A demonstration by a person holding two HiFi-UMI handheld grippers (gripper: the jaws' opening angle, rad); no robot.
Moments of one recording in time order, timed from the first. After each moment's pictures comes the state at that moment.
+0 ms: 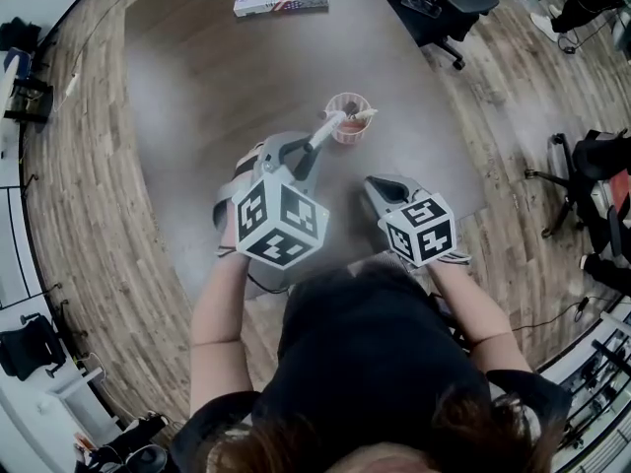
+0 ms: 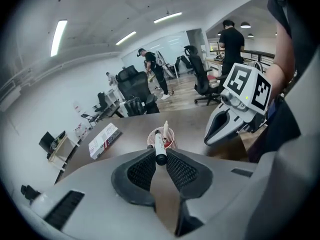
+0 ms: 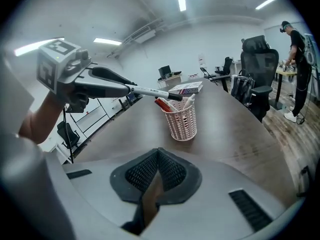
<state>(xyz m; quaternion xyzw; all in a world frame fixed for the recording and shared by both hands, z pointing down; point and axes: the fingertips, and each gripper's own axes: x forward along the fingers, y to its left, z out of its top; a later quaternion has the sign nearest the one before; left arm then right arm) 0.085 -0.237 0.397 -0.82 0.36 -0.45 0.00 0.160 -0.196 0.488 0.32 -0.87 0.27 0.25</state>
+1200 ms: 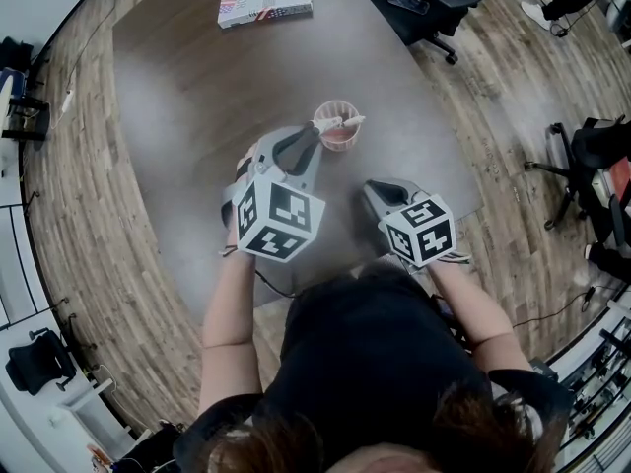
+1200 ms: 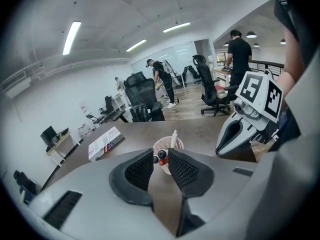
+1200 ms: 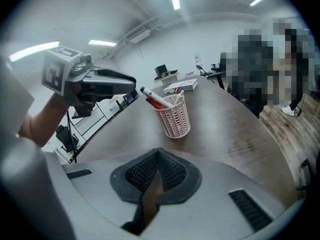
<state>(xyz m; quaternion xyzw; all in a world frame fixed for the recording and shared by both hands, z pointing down) 0.101 -0.271 0.404 -0.83 0.39 -0.40 -0.01 0.179 -0.205 0.500 0.33 -0.86 0.29 0.24</state>
